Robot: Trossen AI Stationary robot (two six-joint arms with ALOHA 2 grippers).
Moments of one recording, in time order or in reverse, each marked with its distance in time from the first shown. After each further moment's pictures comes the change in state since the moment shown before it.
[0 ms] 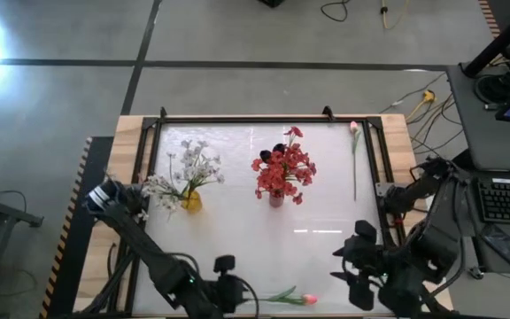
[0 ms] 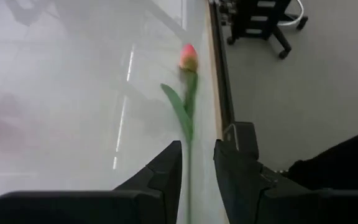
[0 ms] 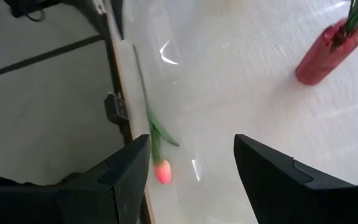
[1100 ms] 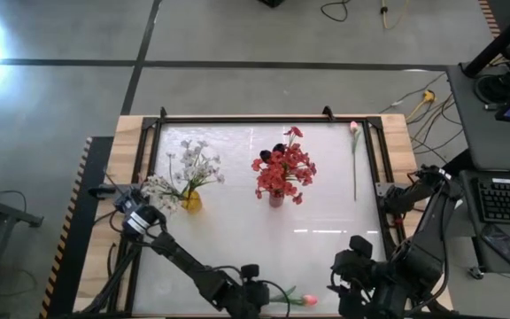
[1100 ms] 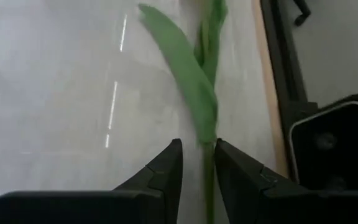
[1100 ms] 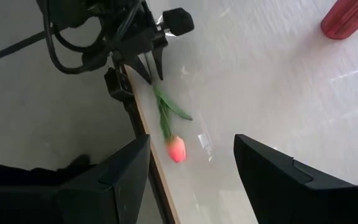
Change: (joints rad) left arm 0.089 0.379 0.000 0.311 0.136 0.029; right arm 0.008 0.093 -0.007 0.025 -0.101 0.115
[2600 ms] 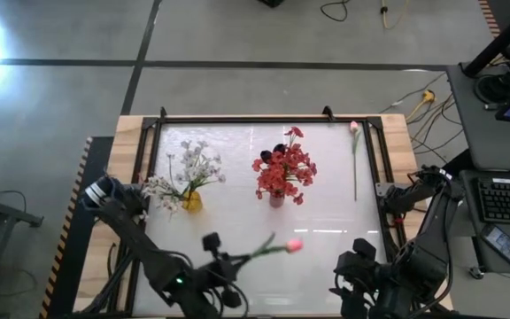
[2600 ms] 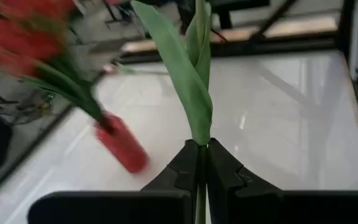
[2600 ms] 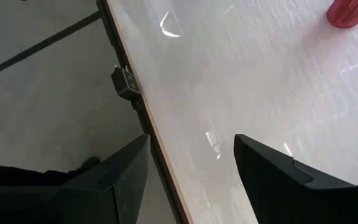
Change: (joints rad) left arm -0.099 -0.429 -0.027 -0.410 -0.732 -0.008; right arm 0.019 0.000 0.004 0.004 0.002 0.066
